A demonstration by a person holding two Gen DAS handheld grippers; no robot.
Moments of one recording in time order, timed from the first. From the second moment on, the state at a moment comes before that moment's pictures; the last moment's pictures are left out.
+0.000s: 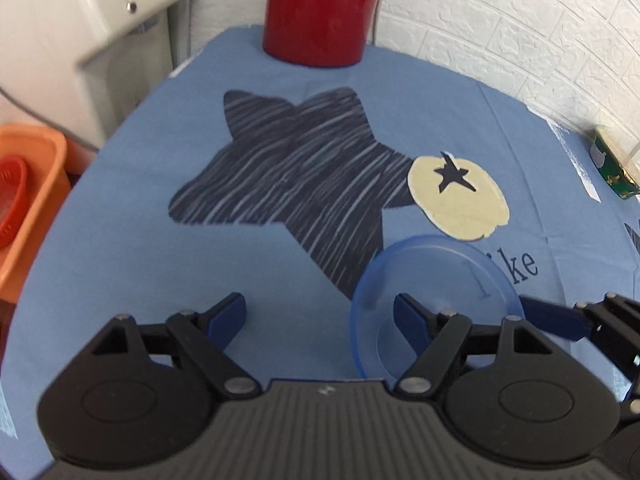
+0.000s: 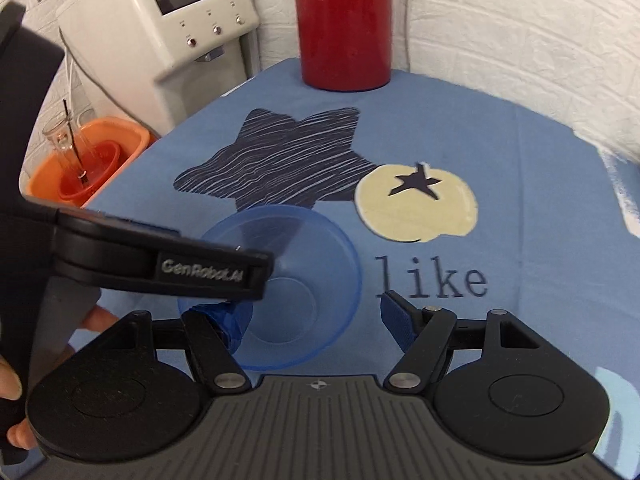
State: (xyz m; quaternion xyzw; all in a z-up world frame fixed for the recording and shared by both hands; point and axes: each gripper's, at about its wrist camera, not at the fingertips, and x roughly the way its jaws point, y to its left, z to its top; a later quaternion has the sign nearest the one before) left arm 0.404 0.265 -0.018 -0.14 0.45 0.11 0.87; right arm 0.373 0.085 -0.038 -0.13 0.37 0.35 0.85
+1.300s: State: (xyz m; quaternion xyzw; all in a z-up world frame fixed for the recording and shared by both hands) left arm 0.199 0.038 0.054 -0.10 0.46 -0.13 0.87; right arm 0.145 -0.116 0.005 -0.09 0.37 0.25 0.89
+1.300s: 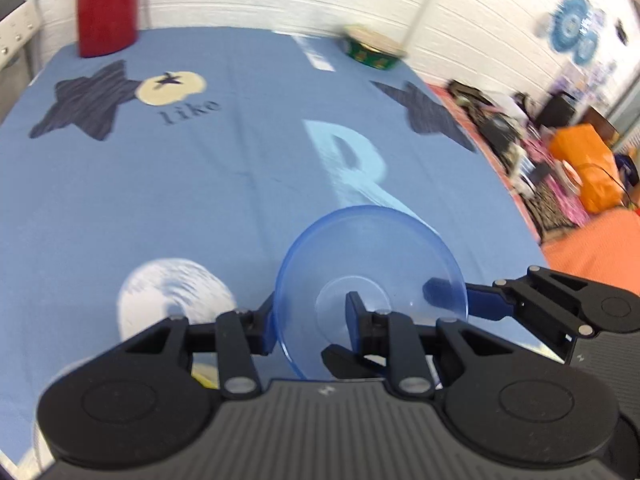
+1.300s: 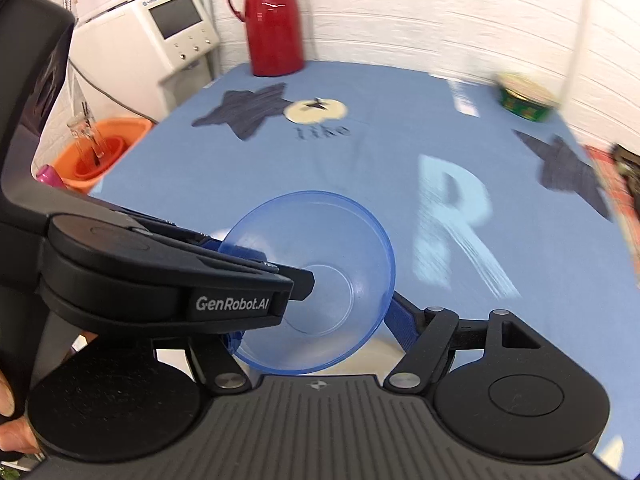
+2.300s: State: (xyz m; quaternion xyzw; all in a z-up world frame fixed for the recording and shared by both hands) left arm 0.155 0.012 0.056 -0.08 0.40 -0.13 0.90; right arm 0.102 -0.206 -0.016 0.01 0.33 0.21 0.92
